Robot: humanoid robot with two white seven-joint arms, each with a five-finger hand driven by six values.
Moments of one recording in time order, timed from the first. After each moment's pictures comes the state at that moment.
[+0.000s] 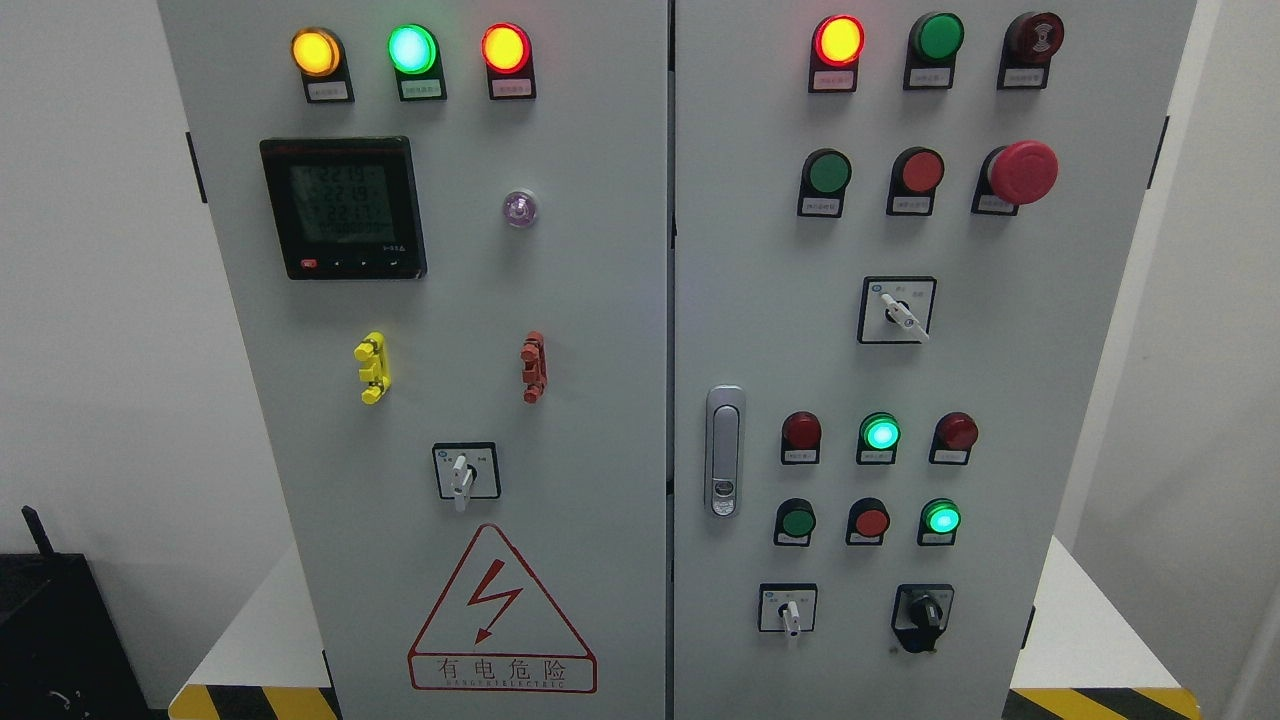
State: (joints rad) left arm 0.00 0.00 -0.08 0.07 0.00 -0.16 -0.14; right arm 0.09 0.12 0.08 -0.13 0.00 0.02 -0.08
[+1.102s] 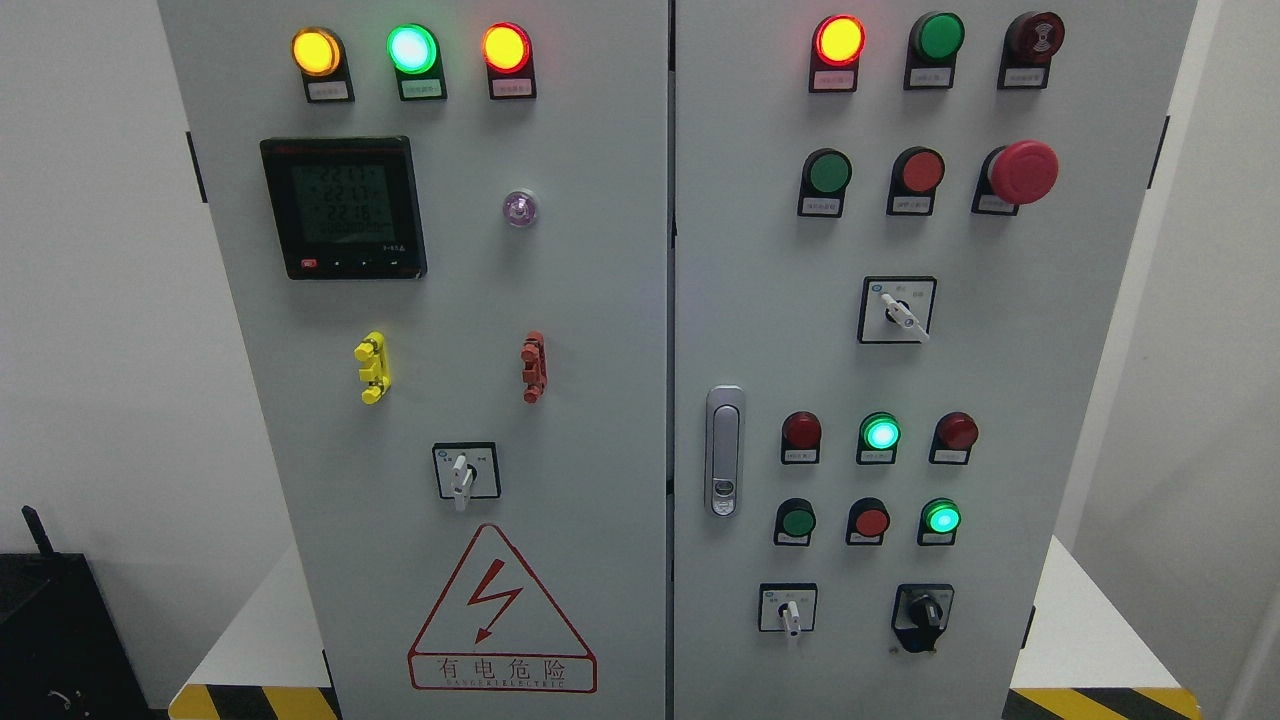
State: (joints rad) left arm 0.16 0.00 -0.08 -0.25 -0.03 -0.20 -0.08; right arm 0.09 0.12 0.08 -0.13 0.00 0.02 -0.08
